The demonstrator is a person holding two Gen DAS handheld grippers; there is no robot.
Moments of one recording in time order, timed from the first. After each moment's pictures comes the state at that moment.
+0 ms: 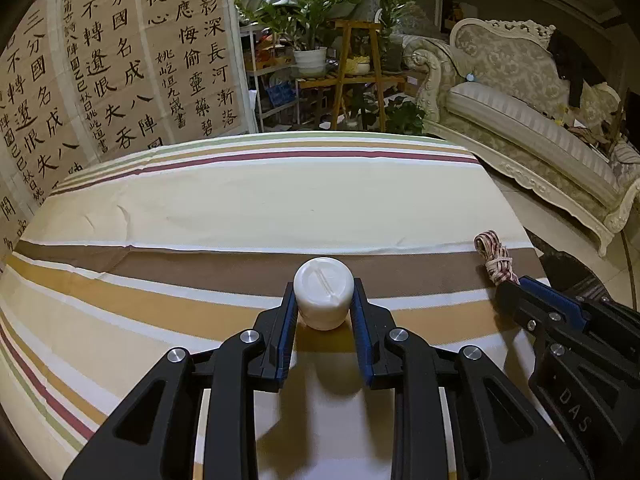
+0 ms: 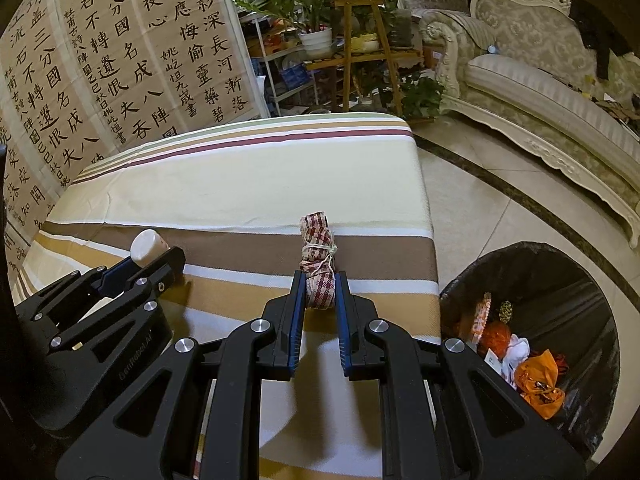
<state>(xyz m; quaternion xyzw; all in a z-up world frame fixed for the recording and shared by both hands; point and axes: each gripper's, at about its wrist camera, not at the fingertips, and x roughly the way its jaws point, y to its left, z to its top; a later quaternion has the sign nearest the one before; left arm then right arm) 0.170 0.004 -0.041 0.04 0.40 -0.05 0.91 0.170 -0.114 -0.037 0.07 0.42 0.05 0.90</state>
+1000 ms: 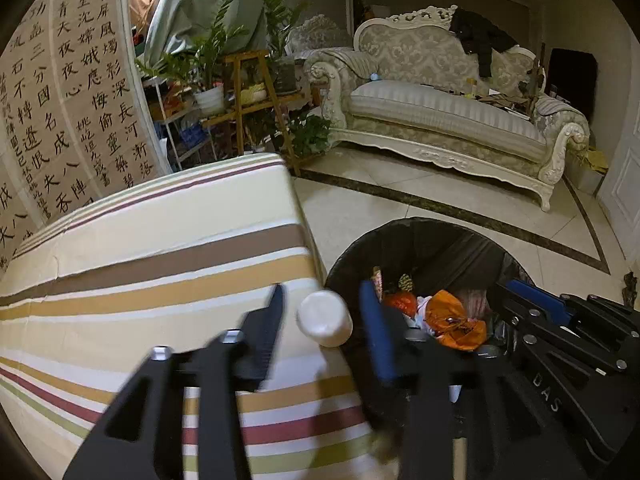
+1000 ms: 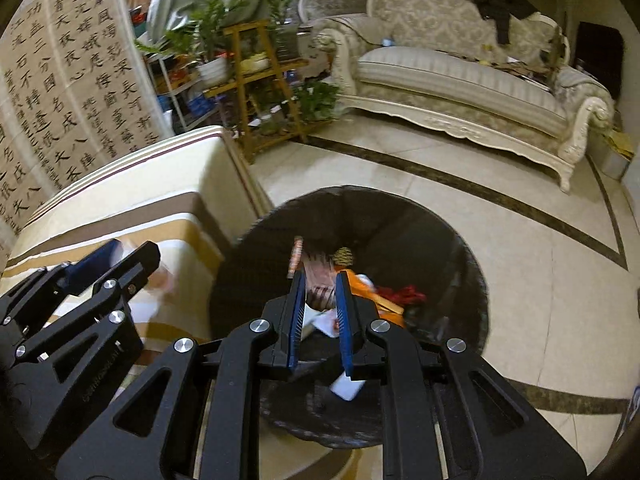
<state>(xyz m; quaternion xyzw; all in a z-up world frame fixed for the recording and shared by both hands) 0.091 -0.136 -0.021 0.10 0.36 -0.17 0.91 0.059 -0.257 -0.038 0.12 0.40 -0.10 0.90</state>
